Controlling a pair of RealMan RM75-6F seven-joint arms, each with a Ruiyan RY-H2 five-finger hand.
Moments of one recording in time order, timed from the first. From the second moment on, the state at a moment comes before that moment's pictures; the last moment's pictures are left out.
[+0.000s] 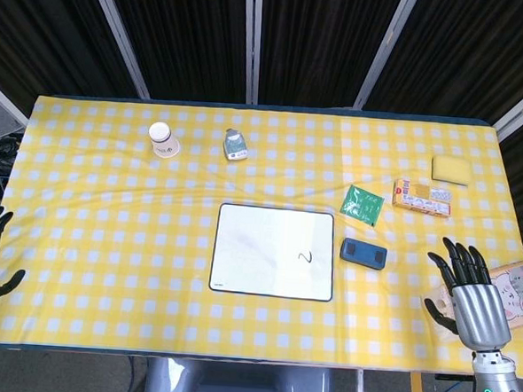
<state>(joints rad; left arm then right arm) -0.06 -1.12 -0.04 -1.59 1.51 1.53 0.08 0.12 -1.19 0.06 -1.55 -1.62 1.53 -0.05</state>
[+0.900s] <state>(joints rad) -0.06 -1.11 -0.04 -1.60 1.52 1.54 0.09 0.14 -1.17 0.07 -1.63 -1.56 1.46 -0.06</state>
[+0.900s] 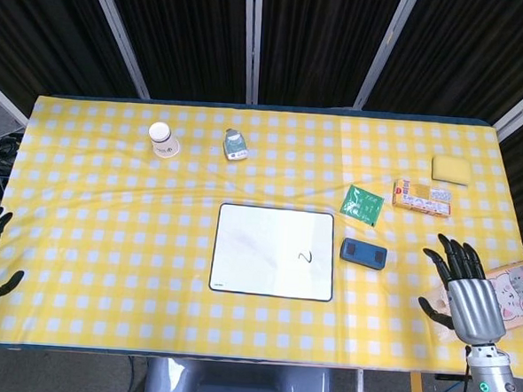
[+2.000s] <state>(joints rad) -0.07 -1.12 -0.03 -1.61 1.55 1.53 0.11 0.41 -1.33 0.18 -1.63 -1.01 1.04 -0.35</state>
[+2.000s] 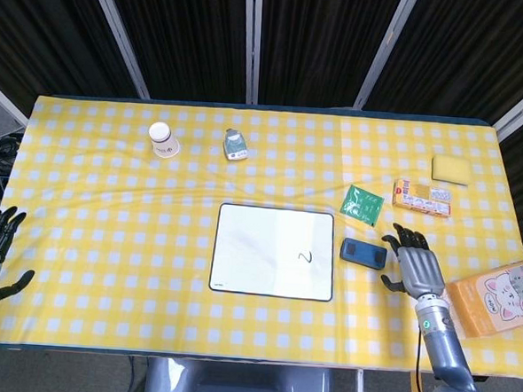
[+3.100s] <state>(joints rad) -0.09 -1.13 -0.03 -1.59 1.53 1.50 0.09 0.56 -1.51 0.23 -1.58 -0.68 1.09 -0.54</state>
